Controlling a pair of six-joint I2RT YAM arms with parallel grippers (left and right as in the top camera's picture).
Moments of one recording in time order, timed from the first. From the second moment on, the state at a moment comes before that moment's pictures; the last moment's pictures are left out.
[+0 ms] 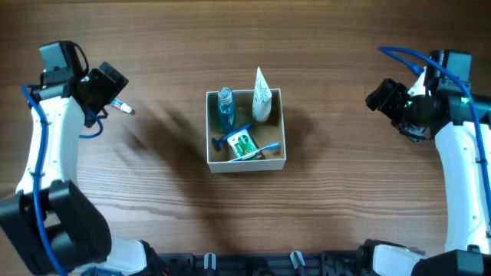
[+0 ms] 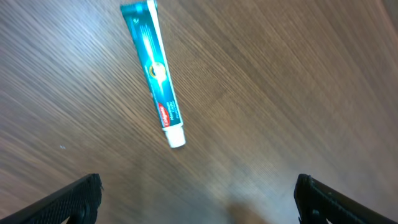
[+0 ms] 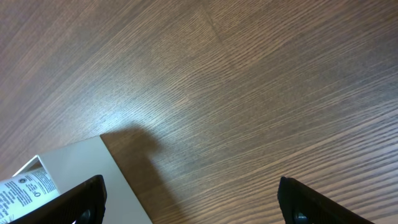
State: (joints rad) left arm 0.27 1.68 1.28 -0.68 0.08 -0.62; right arm -0.17 1.40 1.25 -1.01 -0.16 0.46
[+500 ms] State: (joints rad) left arm 0.27 1.98 1.61 -0.98 0.06 -0.83; right arm -0.17 1.40 1.25 -1.01 -0.16 0.45
